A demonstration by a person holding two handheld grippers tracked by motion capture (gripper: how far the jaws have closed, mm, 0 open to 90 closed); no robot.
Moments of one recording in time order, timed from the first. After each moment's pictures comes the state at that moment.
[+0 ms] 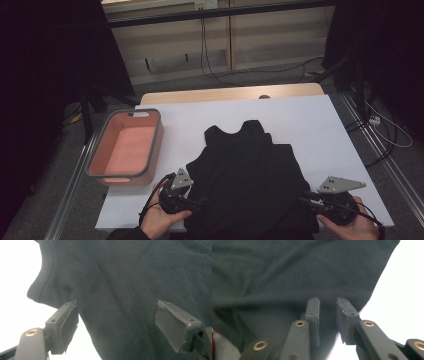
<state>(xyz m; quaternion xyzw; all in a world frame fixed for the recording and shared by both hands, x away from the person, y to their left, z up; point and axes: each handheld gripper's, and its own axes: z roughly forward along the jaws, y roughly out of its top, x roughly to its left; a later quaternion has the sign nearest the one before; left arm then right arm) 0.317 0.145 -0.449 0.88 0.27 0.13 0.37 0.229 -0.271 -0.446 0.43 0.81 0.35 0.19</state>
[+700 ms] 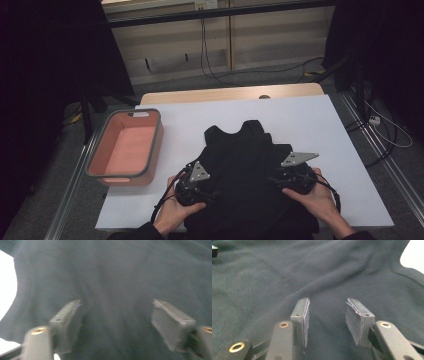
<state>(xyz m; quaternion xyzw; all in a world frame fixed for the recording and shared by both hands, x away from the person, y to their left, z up) 0.333 0.106 -0.457 0.90 0.24 0.12 0.36 0.316 -0.222 -0.460 0.39 0.83 0.36 0.17</state>
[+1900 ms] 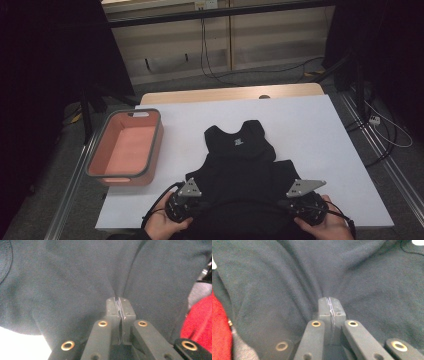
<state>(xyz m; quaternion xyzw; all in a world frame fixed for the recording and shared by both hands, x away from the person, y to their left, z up) 0.296 0.134 -0.456 0.91 0.22 0.03 0.34 0.244 -0.217 -0.462 0.37 0.86 0.32 0.13</state>
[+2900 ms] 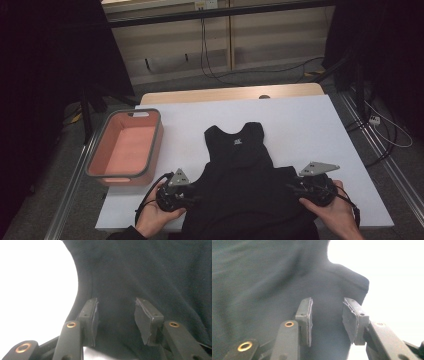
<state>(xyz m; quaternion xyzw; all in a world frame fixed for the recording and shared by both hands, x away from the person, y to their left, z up) 0.325 0.151 -0.455 0.90 0.25 0.09 0.34 0.280 -0.252 -0.460 0.45 0.81 0.32 0.20</state>
